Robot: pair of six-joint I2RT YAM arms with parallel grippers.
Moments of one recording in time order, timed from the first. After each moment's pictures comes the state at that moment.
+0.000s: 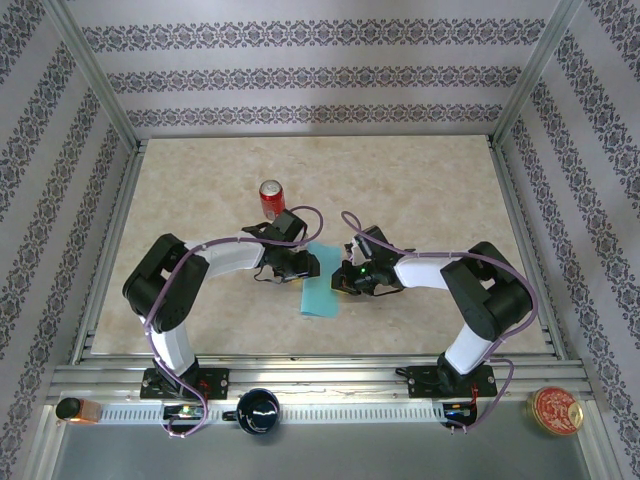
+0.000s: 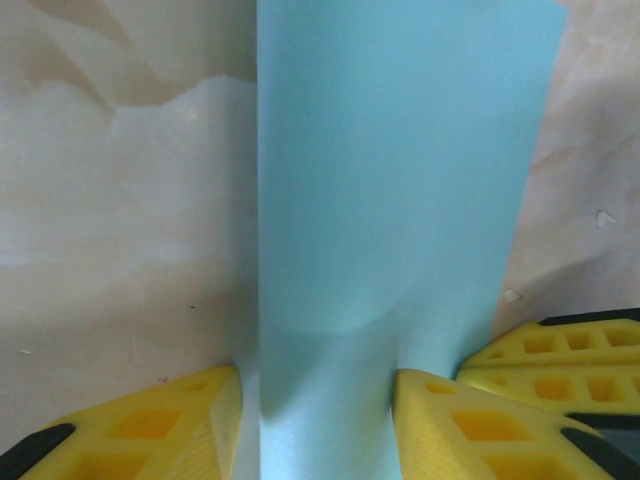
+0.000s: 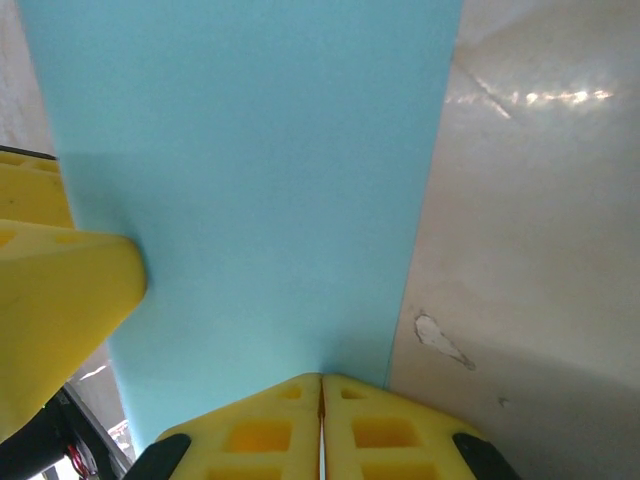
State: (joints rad) left arm -0.60 1.80 1.02 -0.39 0.34 -0.71; right arm 0.56 1.67 0.69 -0.04 -0.56 0.79
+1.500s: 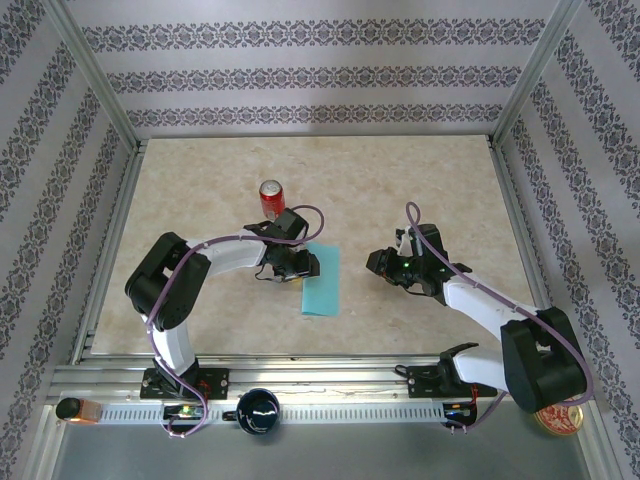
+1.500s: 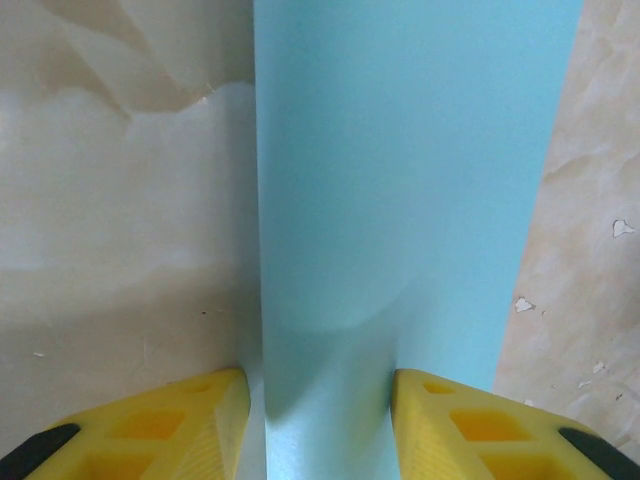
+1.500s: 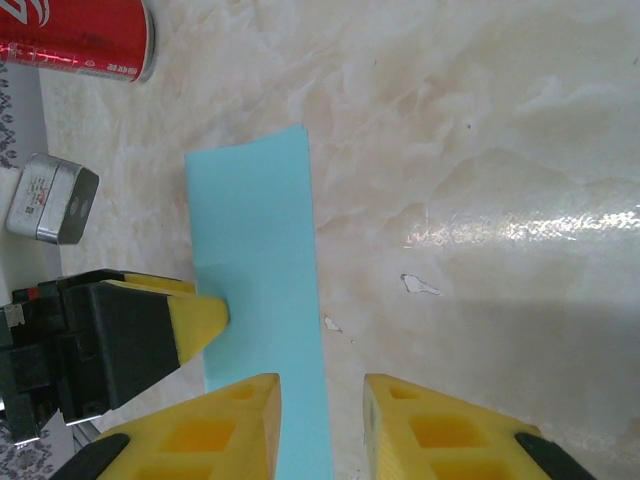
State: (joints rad) left arm -0.60 1.81 1.05 -0.42 0.32 -0.71; right arm 0.30 1.23 0.49 -0.08 -0.51 0.81
